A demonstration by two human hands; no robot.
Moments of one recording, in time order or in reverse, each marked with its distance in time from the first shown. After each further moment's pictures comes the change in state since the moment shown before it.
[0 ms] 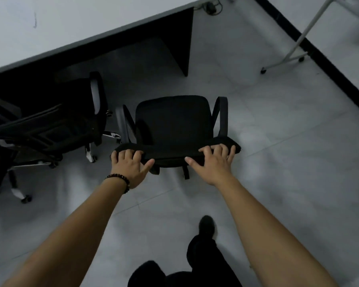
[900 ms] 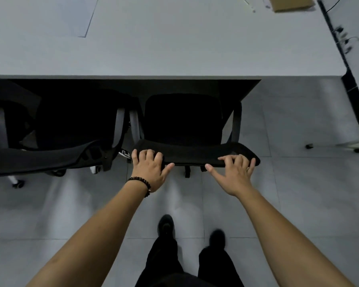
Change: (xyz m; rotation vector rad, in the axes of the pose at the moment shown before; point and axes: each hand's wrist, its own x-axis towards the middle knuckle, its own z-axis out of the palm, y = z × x) left_hand 0.312 -0.033 -0.136 -0.162 0.072 -0.191; right_hand 0.393 -0.095 -0.139 -0.157 -0.077 -0.206
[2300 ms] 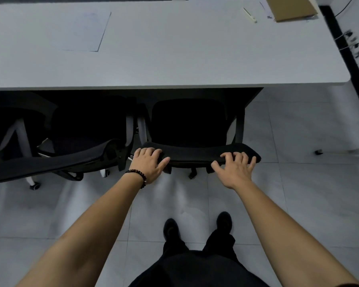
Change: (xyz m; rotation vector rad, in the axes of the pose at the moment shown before) left_hand 0.014 -0.027 -0.026 -0.063 0.004 0.020; right_hand 0.018 -0.016 -0.021 -0.073 -0.048 0.037
